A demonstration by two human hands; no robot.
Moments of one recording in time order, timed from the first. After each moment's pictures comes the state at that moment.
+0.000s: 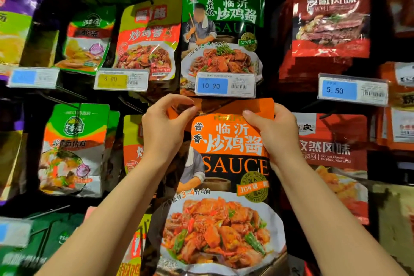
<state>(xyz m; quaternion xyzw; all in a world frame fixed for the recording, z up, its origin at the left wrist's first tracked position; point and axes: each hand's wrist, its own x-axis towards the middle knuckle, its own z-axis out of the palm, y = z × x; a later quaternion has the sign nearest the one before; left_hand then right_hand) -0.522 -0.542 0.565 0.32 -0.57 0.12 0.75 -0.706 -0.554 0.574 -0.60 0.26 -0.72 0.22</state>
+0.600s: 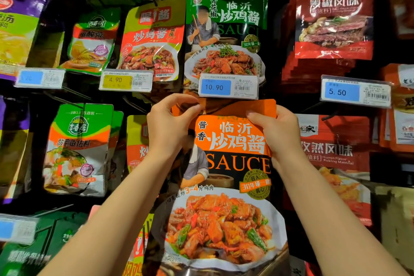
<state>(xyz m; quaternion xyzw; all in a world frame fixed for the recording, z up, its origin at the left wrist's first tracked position) -0.525 -0.541 0.570 0.33 -0.55 0.04 0.76 -0.705 -0.559 0.577 -0.58 0.28 -0.72 0.24</state>
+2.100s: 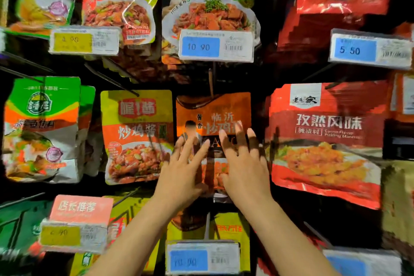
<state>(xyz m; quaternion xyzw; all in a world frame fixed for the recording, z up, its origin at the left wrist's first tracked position) -0.541 -0.635 0.443 0.57 -0.74 0.23 0.27 -0.694 -0.622 0.456 -0.70 0.55 -0.34 -0.30</state>
